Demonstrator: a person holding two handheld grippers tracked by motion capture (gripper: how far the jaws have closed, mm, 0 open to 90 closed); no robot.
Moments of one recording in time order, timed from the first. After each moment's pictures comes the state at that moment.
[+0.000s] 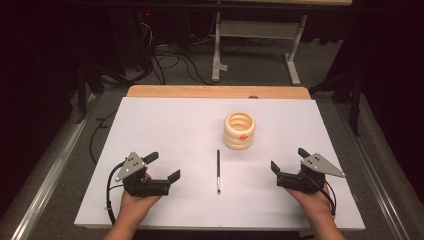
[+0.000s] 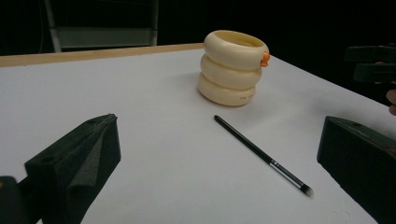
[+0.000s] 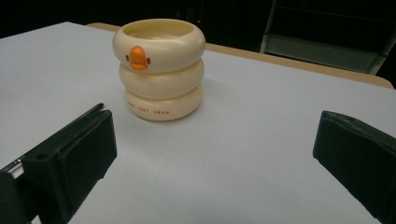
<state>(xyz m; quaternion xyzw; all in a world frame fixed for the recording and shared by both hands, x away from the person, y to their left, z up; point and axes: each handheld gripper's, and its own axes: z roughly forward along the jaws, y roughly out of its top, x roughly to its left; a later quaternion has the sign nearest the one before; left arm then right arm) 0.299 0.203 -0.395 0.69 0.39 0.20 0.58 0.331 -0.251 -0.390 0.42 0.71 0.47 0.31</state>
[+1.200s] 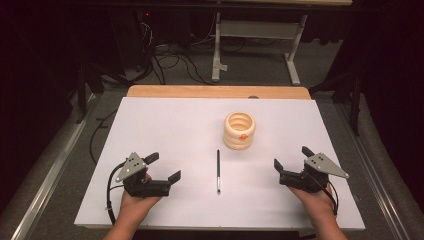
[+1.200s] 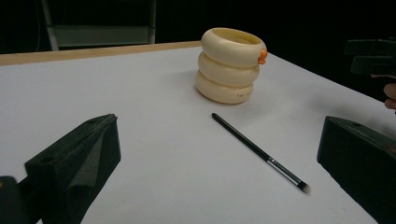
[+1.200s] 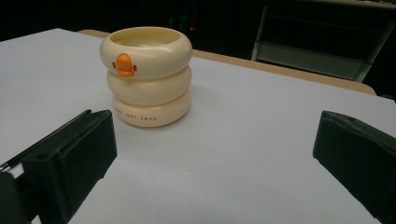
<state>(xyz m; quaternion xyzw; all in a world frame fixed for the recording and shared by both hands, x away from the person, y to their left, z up) 0.298 0.202 -0.395 0.69 0.39 0.19 0.57 0.333 -0.258 -0.389 0.41 0.70 0.48 0.34</state>
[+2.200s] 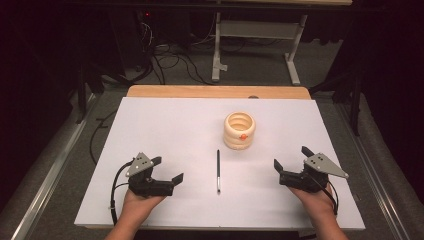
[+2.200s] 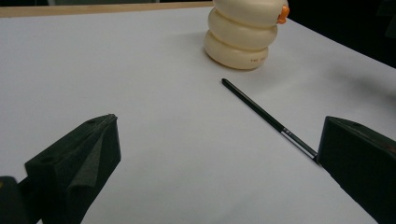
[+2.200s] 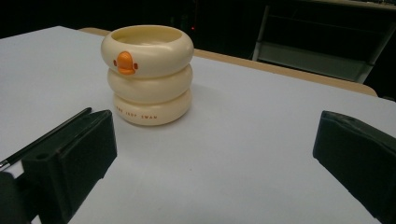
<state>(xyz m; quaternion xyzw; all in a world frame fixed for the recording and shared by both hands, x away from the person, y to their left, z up) 0.308 0.196 -0.407 0.73 0.42 0.17 0.52 0.333 -0.258 -0.390 0.41 0.70 0.48 0.34</state>
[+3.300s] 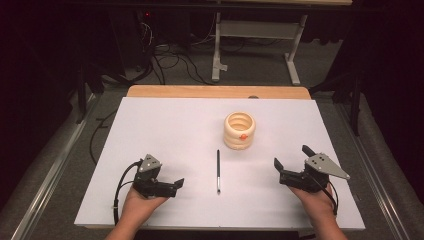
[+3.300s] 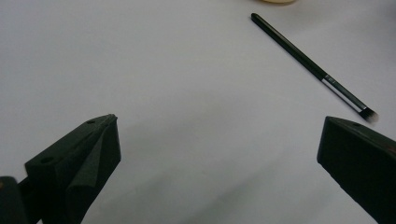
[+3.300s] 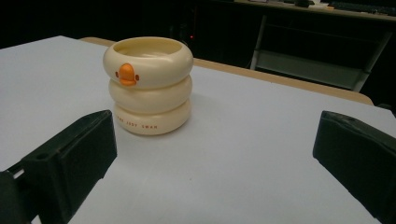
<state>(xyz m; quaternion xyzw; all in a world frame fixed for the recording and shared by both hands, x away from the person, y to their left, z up) 0.318 0.189 -0.422 0.77 0.46 0.15 0.42 0.332 -0.257 -0.386 0.40 0.69 0.49 0.35</state>
